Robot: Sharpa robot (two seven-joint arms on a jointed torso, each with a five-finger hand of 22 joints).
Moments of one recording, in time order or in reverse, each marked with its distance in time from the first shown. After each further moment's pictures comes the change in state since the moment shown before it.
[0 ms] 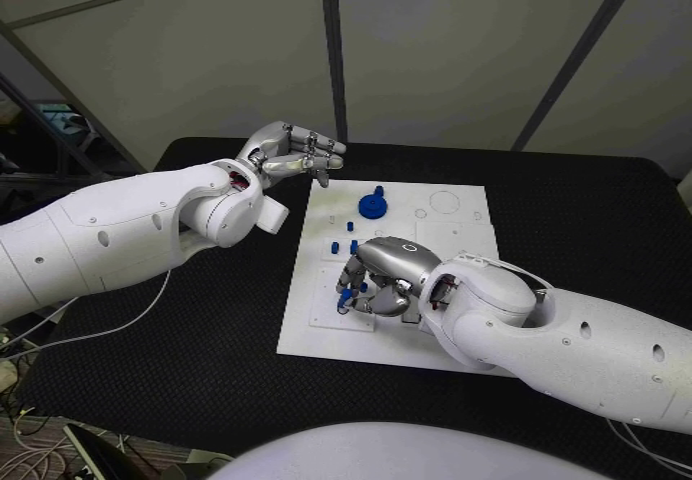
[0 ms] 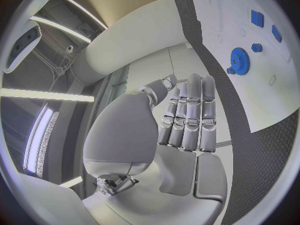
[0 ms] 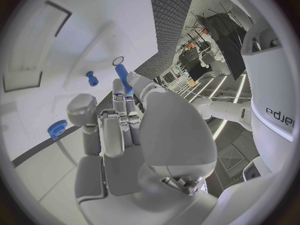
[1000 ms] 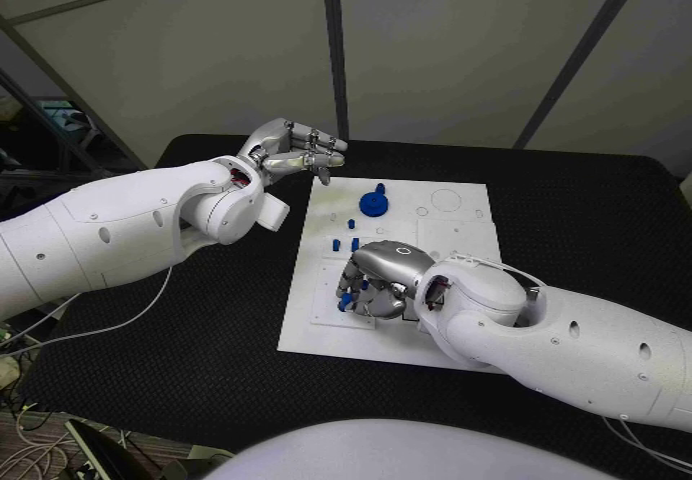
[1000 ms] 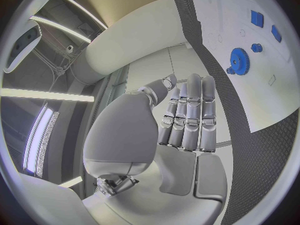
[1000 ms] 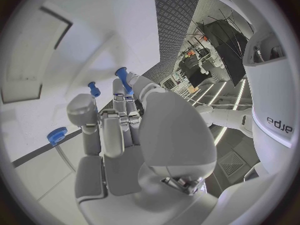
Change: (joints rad) left arm 0.000 0.000 0.000 -0.001 0.000 0.003 -0.001; left_hand 0.000 0.000 -0.003 -0.003 0.000 0.000 0.000 0.000 0.000 0.000 0.000 0.007 0.000 0.000 0.000 0.000 -0.001 0.000 0.000 0.000 0.000 0.000; right arm 0.001 0.027 -0.017 -0.030 -0.035 0.045 -0.003; right_hand 0.005 0.000 0.000 0.000 0.005 0.000 0.000 -0.004 0.000 0.000 0.000 -0.004 0.000 0.000 0.000 0.000 0.000 0.000 0.000 0.000 0.000 -0.003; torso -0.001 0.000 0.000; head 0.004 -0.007
